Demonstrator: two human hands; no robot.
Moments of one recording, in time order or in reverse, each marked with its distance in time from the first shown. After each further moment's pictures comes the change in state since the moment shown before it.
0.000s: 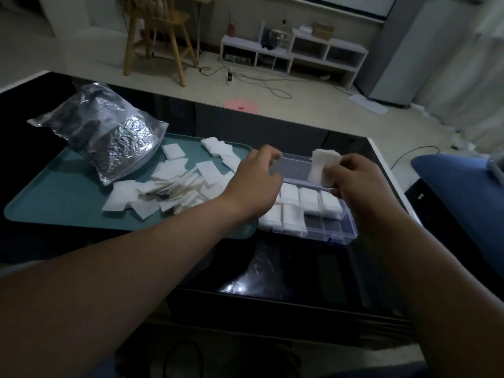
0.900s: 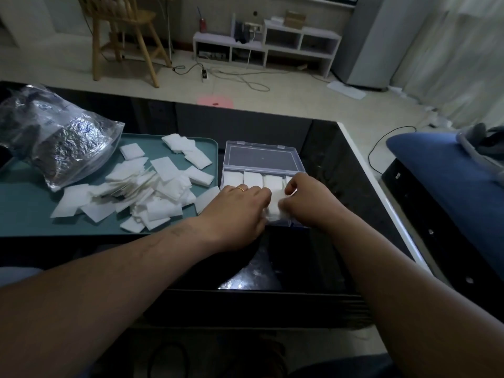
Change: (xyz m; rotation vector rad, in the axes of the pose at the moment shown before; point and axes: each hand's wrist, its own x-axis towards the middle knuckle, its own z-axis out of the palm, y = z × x) left_hand -0.023 -0.014 0.063 0.783 -0.261 0.409; right_hand 0.009 0.061 -0.005 -0.549 -0.215 -0.019
